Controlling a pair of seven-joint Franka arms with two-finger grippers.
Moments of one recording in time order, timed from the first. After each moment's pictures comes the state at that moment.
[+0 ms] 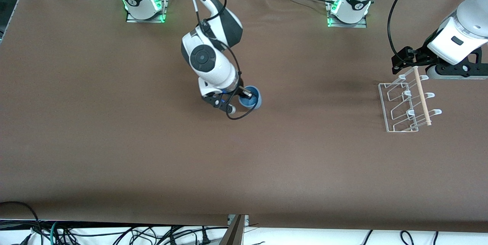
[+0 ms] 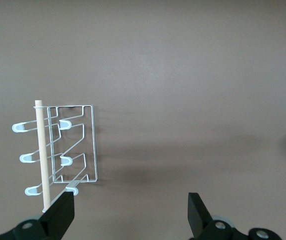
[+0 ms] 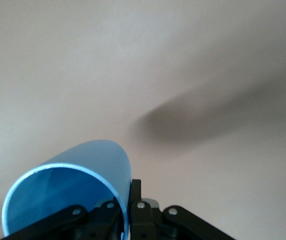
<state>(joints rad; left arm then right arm) -0.05 -0.02 -0.04 -1.68 0.02 1.67 -0.10 0.75 0.63 -0.03 -1.43 0.40 2.17 1.10</state>
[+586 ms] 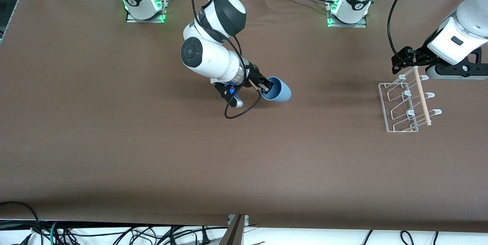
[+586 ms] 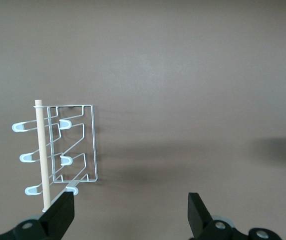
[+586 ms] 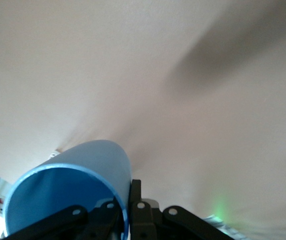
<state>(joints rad) -0.05 -0.02 -0.04 -1.68 0.02 1.67 -0.10 0.75 0.63 -0.04 -1.30 0.71 2.18 1.27</state>
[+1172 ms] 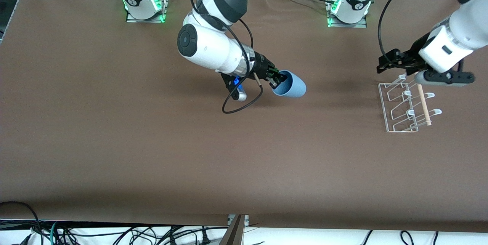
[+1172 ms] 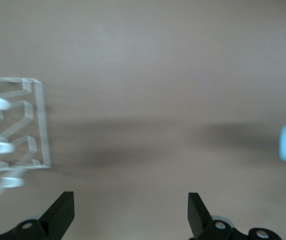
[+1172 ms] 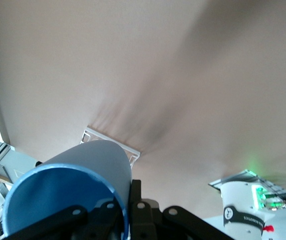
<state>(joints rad) -0.03 0.05 -0.04 -1.69 -0.23 1.62 -0.09 0.77 0.63 -0.03 -1.20 0.78 2.17 1.44</state>
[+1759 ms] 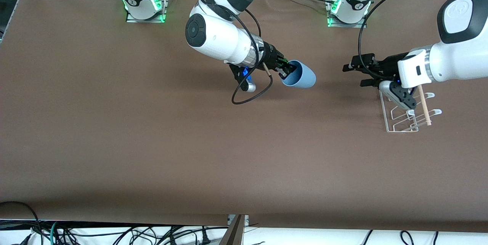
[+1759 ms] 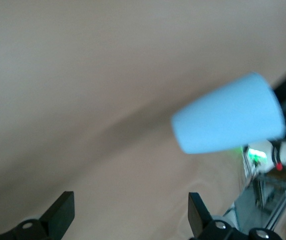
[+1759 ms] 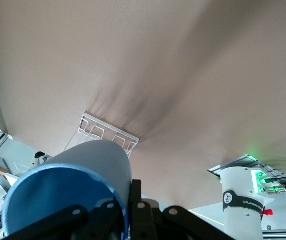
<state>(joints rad) -0.03 0.16 -0.05 -1.69 -0.61 1.60 0.50 0.78 0.63 -0.01 -1.18 0.79 2.17 1.46</state>
